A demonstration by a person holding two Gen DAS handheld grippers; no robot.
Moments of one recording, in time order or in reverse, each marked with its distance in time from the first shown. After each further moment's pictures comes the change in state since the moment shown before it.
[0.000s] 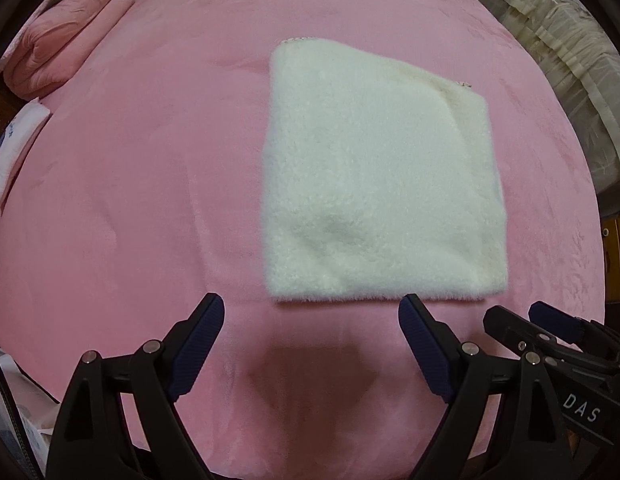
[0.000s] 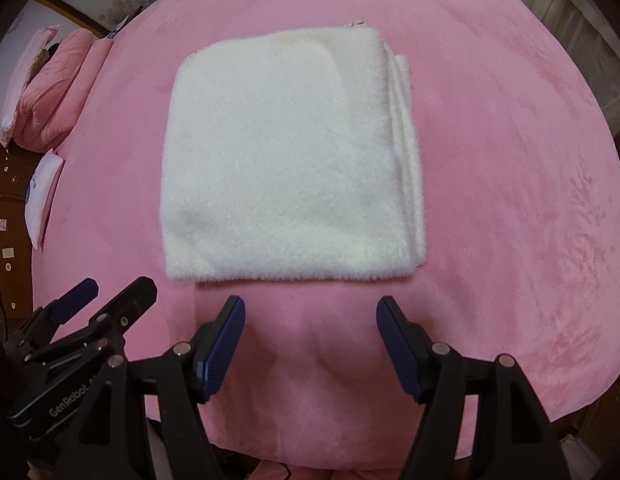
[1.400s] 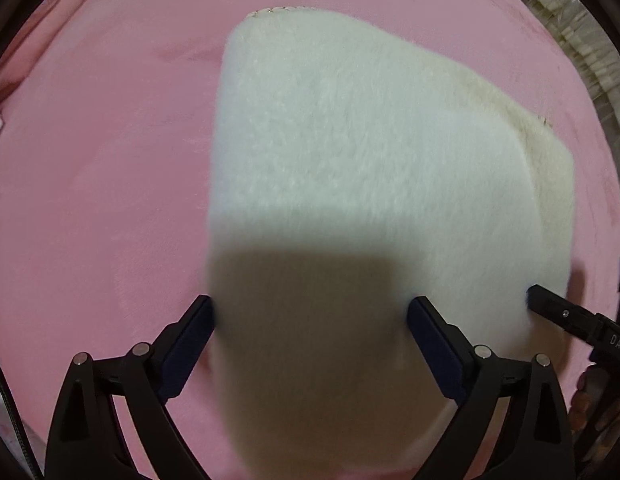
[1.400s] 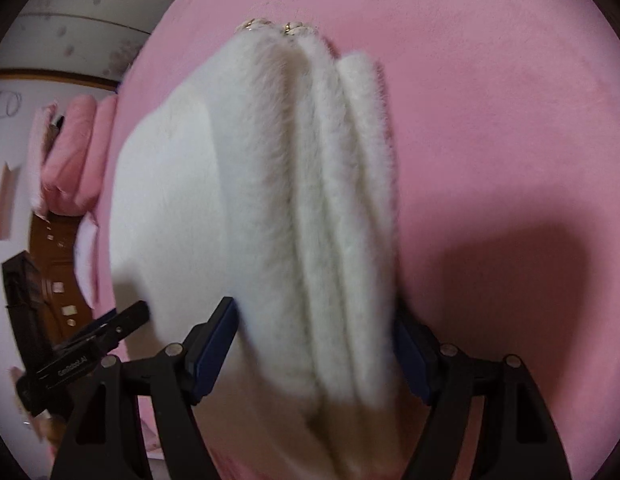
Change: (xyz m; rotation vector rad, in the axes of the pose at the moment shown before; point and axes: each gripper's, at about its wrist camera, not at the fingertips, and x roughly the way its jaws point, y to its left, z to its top) left arm 0.130 0.003 0.120 -0.013 0.109 -0.071; right arm 0.116 -0.123 0.124 0.160 0.025 0.337
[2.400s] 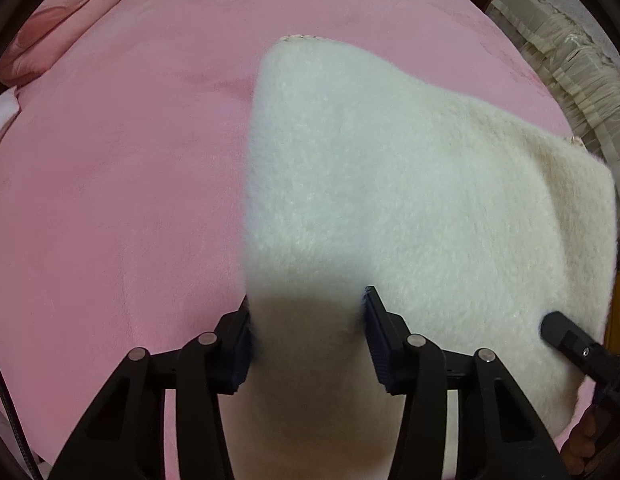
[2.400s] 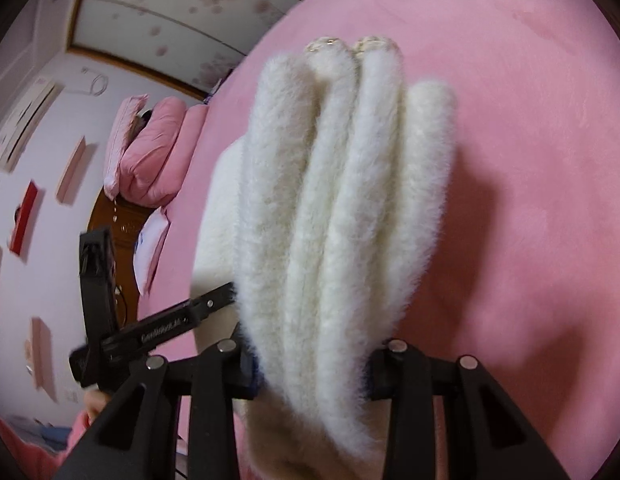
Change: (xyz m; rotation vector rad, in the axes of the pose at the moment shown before) left arm -0.042 0.020 -0.048 -0.066 -0.166 -0.044; right arm -0.043 0.038 -0.029 -0.218 -0.178 0.211
